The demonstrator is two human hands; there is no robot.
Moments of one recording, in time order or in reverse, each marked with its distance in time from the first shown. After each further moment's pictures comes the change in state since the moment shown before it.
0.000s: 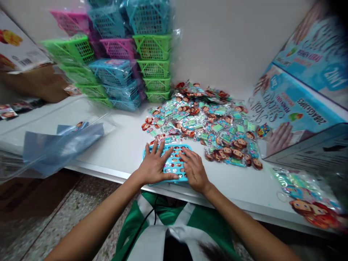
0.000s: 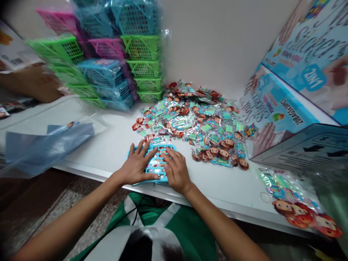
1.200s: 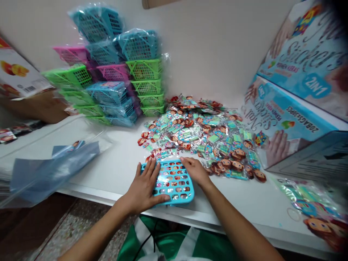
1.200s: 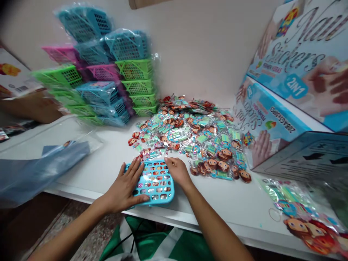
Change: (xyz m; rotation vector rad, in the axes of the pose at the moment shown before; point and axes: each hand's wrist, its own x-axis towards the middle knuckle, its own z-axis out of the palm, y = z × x) left_hand -0.008 -0.007 -0.006 0.103 -0.063 0.021; right_hand 0.055 0.049 0.001 0.794 -0.029 0.624
